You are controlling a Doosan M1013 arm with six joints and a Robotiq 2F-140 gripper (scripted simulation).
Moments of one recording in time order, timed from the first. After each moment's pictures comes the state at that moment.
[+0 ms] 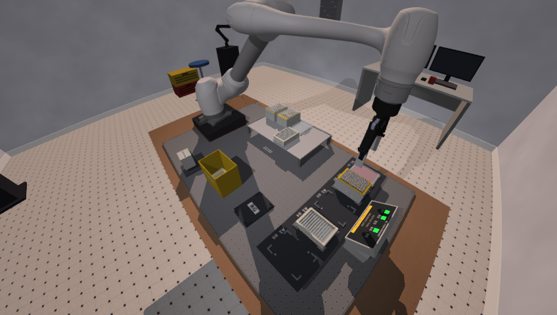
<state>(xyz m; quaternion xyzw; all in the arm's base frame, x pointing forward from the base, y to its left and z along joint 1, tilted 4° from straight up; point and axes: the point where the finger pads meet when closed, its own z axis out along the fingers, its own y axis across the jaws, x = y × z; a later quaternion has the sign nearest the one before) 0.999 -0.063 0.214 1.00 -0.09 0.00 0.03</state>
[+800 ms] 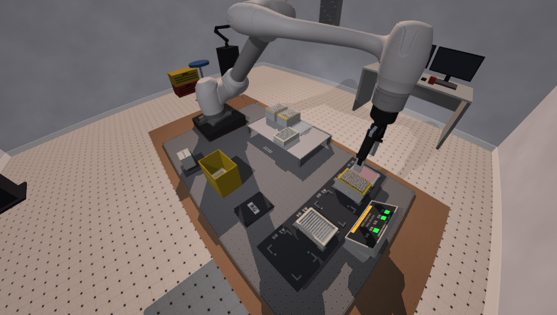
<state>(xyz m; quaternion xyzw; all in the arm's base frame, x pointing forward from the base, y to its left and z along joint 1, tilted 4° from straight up) 1.001 -0.063 0.189 1.00 -0.09 0.01 0.03</state>
